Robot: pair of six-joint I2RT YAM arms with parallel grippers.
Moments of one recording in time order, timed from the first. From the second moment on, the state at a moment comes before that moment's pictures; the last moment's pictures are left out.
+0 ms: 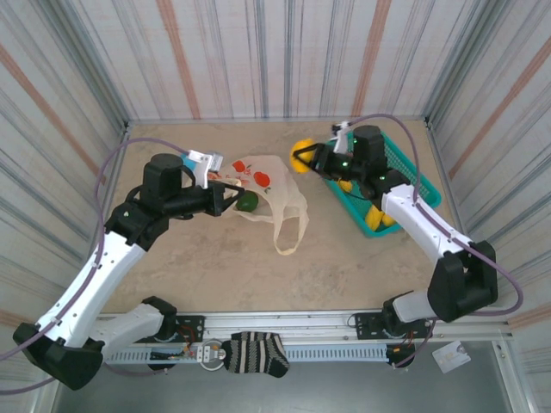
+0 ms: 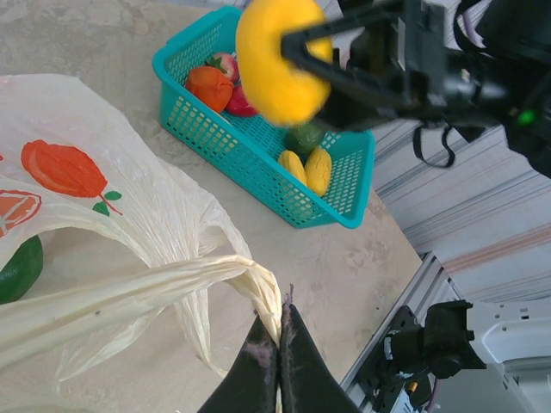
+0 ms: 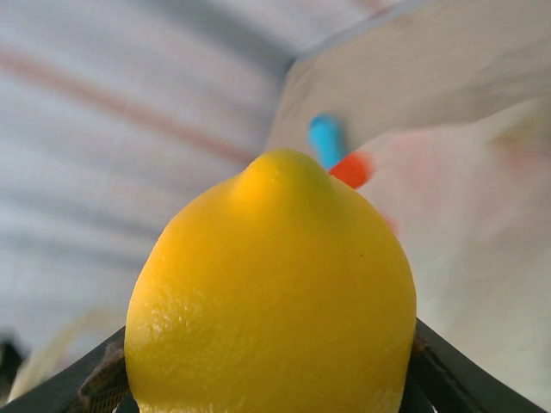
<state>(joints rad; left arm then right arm) -0.48 1.00 1.11 -0.59 0.51 -0.40 0.42 1.38 1.12 -0.12 -0.62 0.74</state>
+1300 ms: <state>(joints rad) -0.48 0.91 1.05 -0.58 0.55 -0.40 0.76 1.98 1.63 -0.43 -0.40 0.52</state>
